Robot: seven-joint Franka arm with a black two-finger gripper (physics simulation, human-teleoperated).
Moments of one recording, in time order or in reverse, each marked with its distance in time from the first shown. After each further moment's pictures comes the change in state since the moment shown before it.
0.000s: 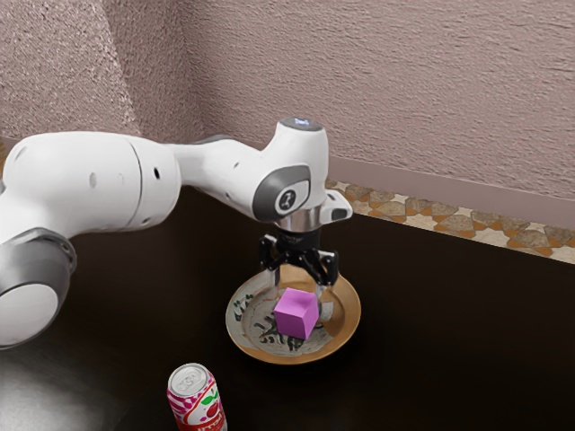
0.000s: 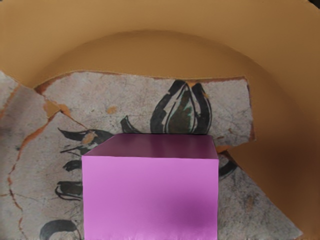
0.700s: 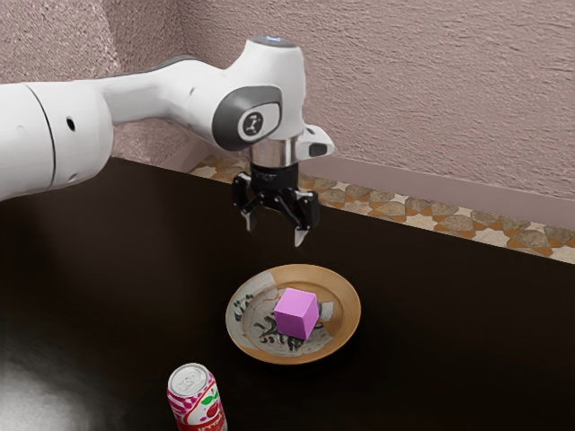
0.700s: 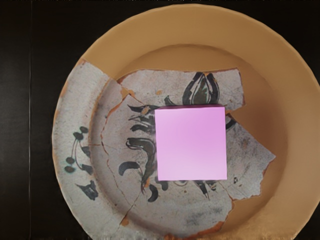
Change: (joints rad) arm -0.012 -0.199 0.011 0.065 0.113 -0.221 0.006
